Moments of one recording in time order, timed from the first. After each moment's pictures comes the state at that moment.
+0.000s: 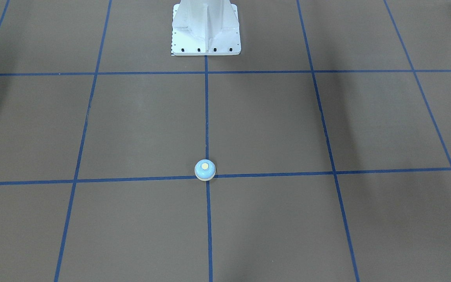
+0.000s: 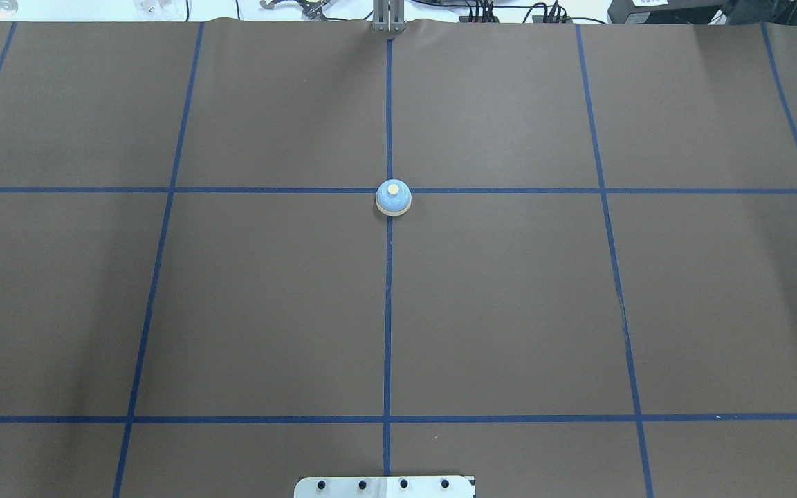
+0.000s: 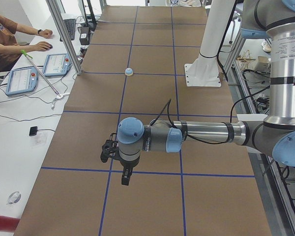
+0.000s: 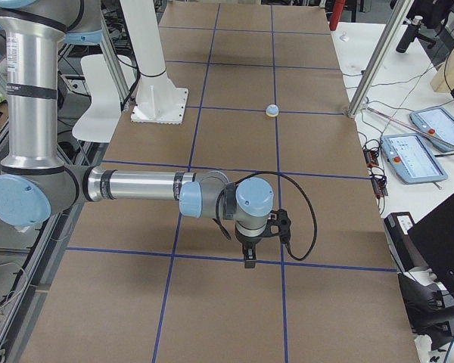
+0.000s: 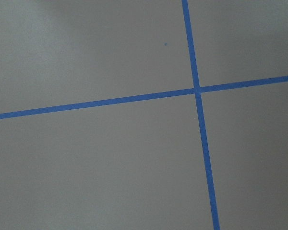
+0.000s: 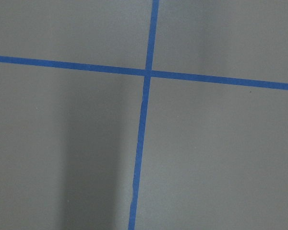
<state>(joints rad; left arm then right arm) -1.66 -1.48 -1.69 -1.62 -2.29 0.14 1.61 -1.65 1.68 -1.62 2.36 -0.14</state>
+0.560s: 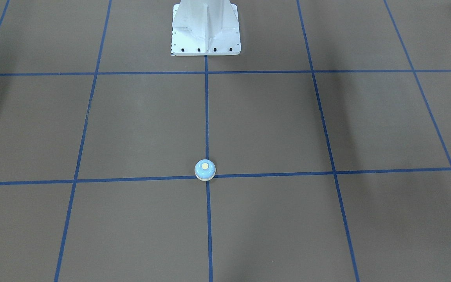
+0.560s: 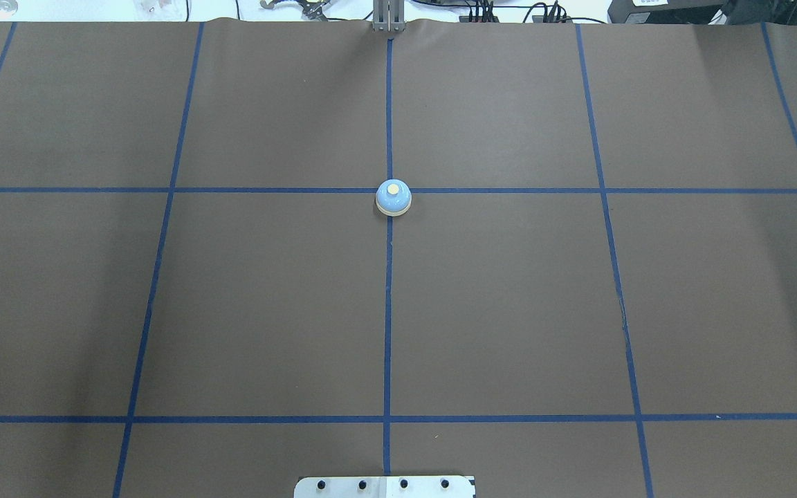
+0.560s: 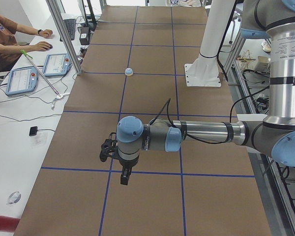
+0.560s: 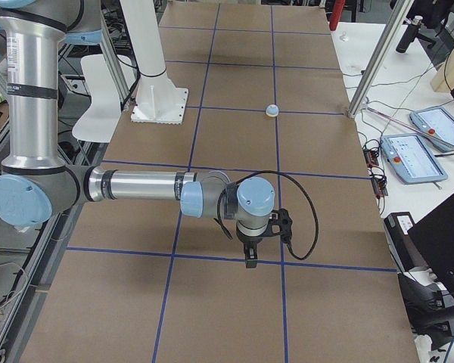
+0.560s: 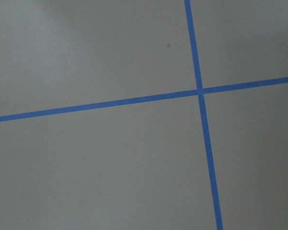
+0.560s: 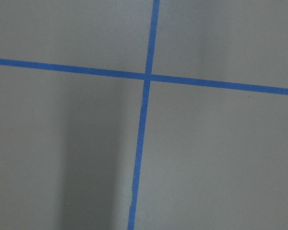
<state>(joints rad) -1.66 -1.49 -1.69 -1.62 -2.28 0.13 1.61 -1.65 1.68 -1.62 2.36 -0.14</state>
